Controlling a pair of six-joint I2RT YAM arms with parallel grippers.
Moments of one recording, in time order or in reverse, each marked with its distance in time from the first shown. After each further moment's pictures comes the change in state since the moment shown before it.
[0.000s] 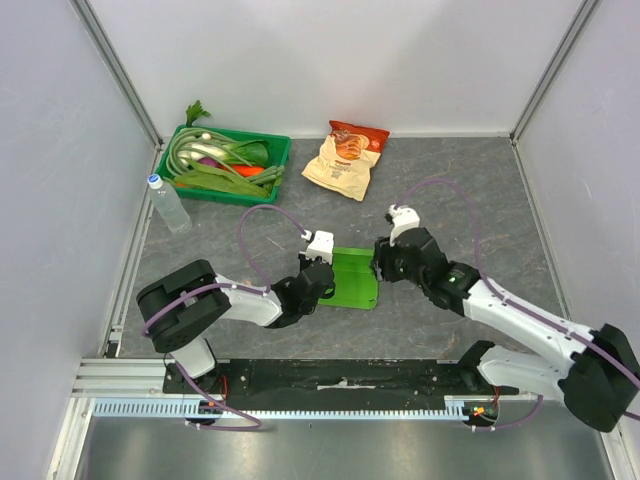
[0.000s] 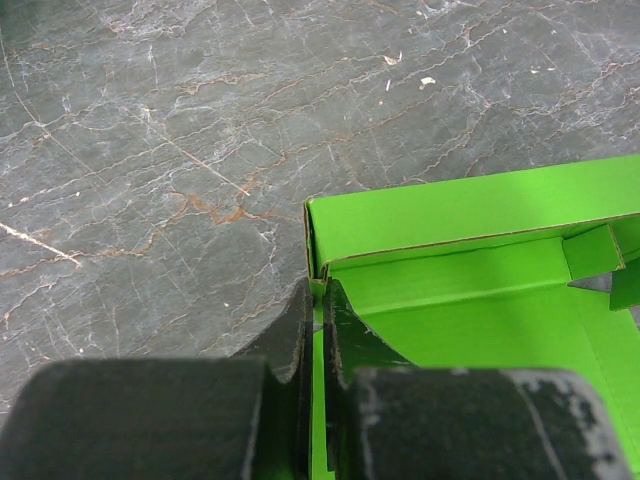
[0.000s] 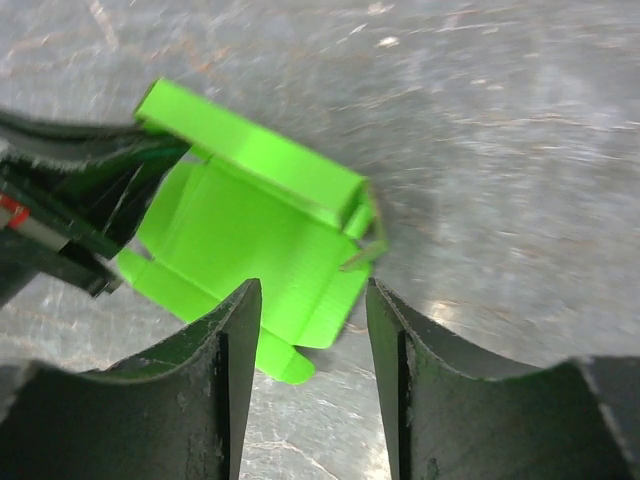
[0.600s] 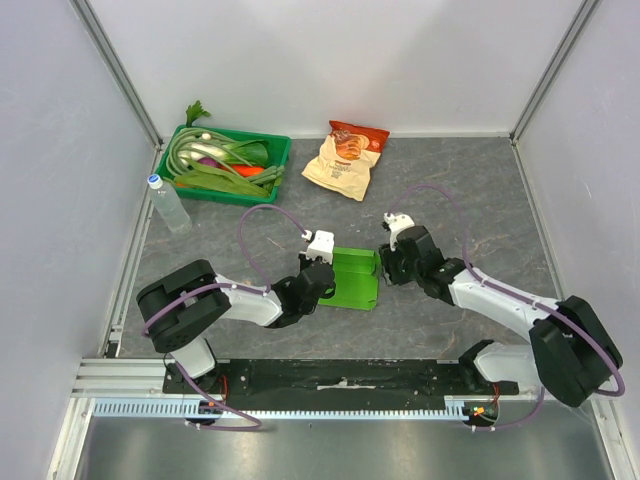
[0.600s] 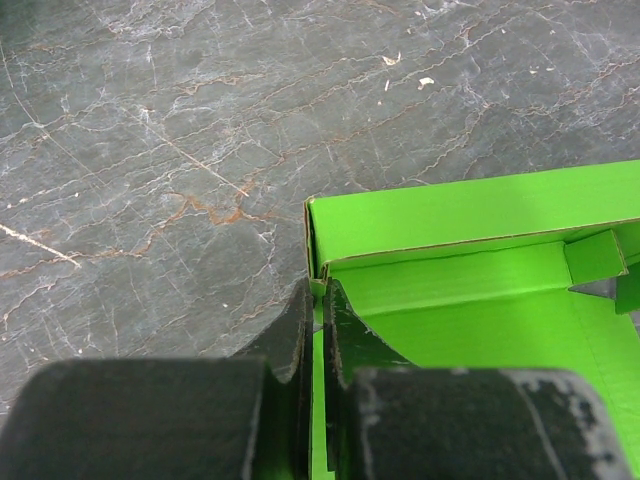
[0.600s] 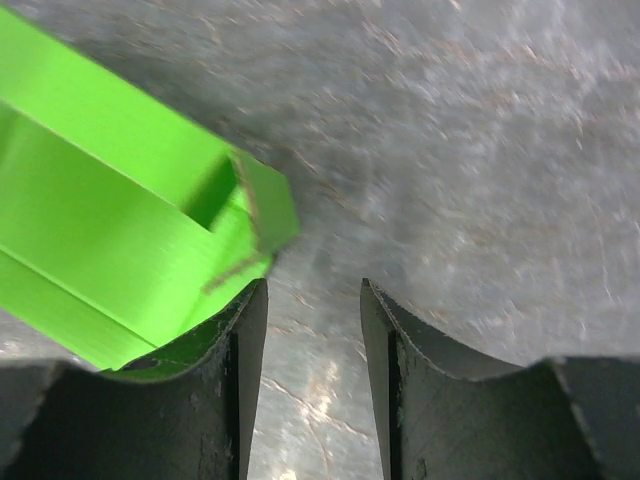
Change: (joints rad) left arm 0.000 0.000 0.003 -0.003 0.001 0.000; right arm -0.158 0.140 -0.032 -0.023 -0.036 -0.147
